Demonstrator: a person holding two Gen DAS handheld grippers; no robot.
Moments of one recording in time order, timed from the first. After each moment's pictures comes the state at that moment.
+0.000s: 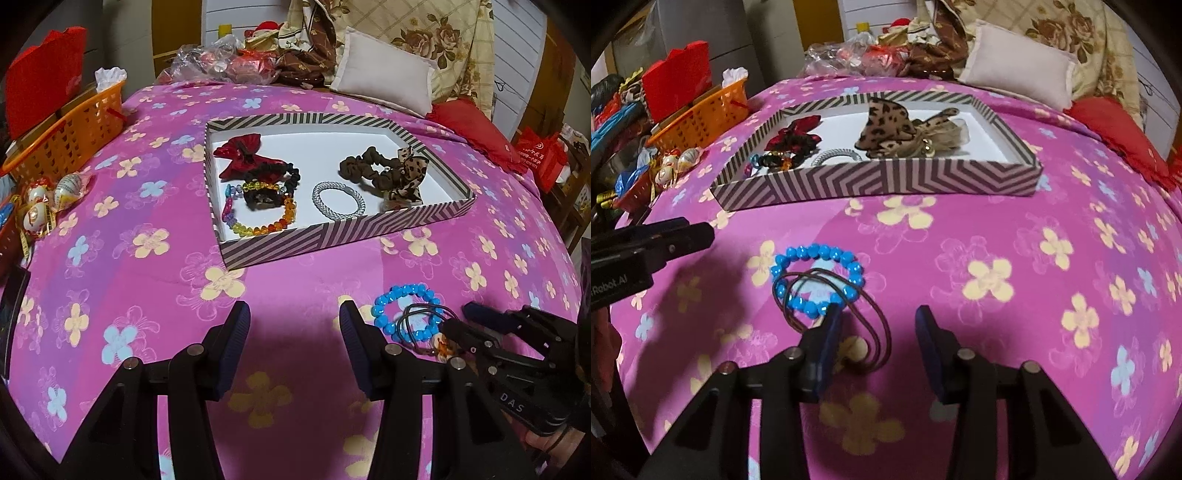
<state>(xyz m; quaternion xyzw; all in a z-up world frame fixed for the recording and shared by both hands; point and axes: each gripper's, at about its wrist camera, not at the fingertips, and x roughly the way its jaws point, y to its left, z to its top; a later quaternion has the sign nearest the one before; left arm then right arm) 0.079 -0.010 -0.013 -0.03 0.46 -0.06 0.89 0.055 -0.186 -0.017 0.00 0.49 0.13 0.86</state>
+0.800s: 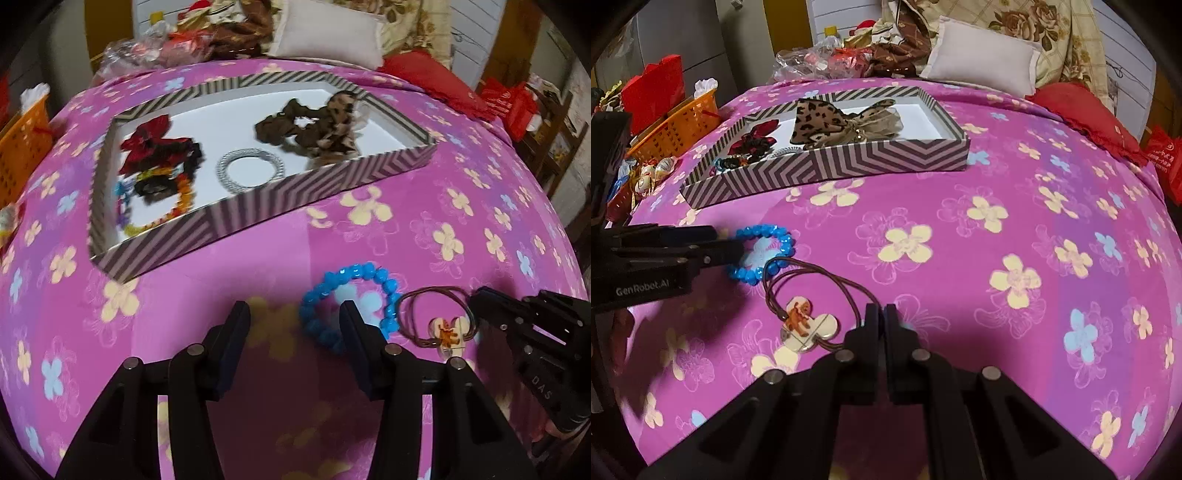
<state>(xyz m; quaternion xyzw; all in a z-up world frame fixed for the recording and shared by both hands) 0.103 -0.072 -0.042 0.03 0.50 -0.15 0.85 0.033 -0.237 -0.015 0.02 0.49 0.08 0.87</state>
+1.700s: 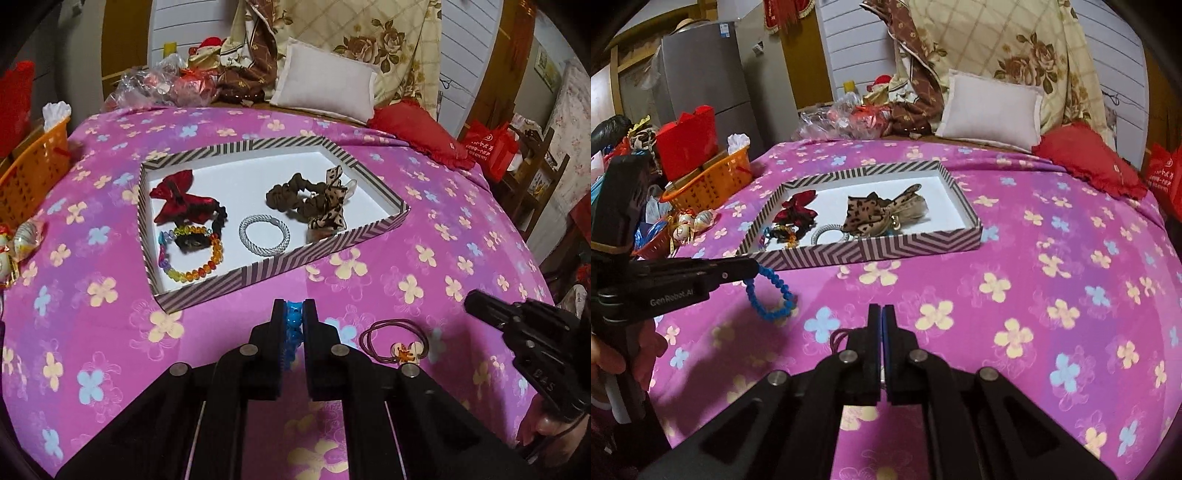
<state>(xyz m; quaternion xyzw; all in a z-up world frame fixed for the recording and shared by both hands) 0.085 -0.038 0.022 -0.02 0.43 -0.17 0.89 0.024 -0.228 0.050 0.06 0.41 0.12 0.90</state>
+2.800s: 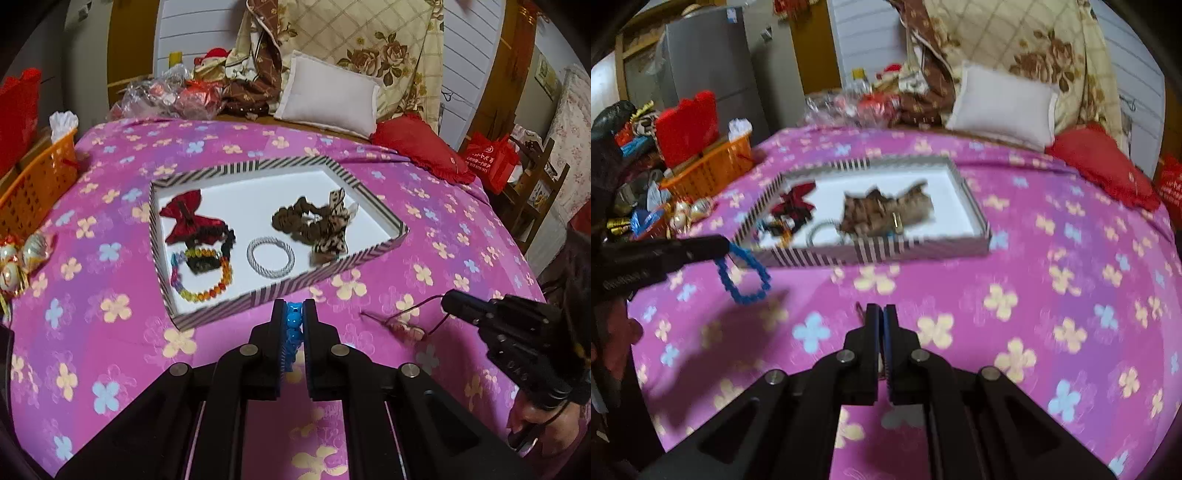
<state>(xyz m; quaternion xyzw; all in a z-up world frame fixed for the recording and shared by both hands) 0.090 -0.031 0.046 -0.03 0.41 -0.16 0.90 0.048 -0.225 0.060 0.02 0.40 0.13 0.91</state>
